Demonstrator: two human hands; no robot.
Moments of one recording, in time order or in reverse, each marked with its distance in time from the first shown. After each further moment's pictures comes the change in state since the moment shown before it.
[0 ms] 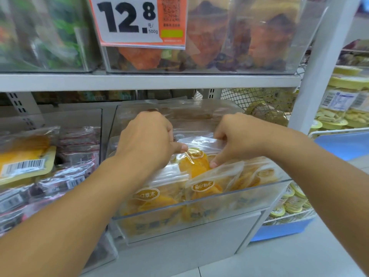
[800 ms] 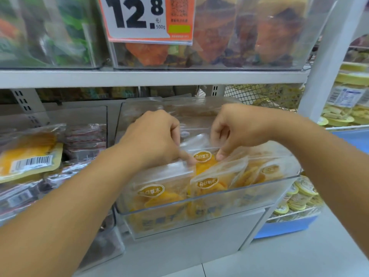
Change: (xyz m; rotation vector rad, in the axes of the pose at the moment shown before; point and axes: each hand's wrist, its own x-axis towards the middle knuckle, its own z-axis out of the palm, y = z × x) left_hand 0.003 -0.005 -0.011 0.013 -0.195 0.055; right_hand 0.011 -0.002 -0.014 0.196 -0.101 -0.065
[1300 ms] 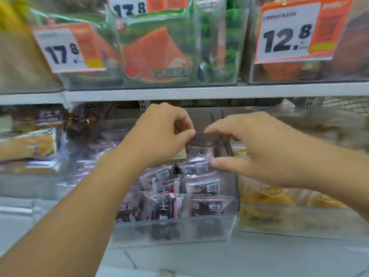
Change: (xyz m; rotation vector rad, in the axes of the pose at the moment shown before) left_hand -0.089 -0.128 -0.098 0.062 0.324 0.004; right_hand -0.006 -0.177 0.025 -0.025 0.283 -0.444
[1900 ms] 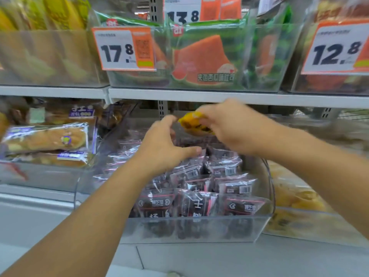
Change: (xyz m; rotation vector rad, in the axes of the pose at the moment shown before) left_hand -0.029 -0.080 0.002 -0.290 0.022 -0.305; right_hand 0.102 -0.037 0.030 -0.167 0.114 -0.127
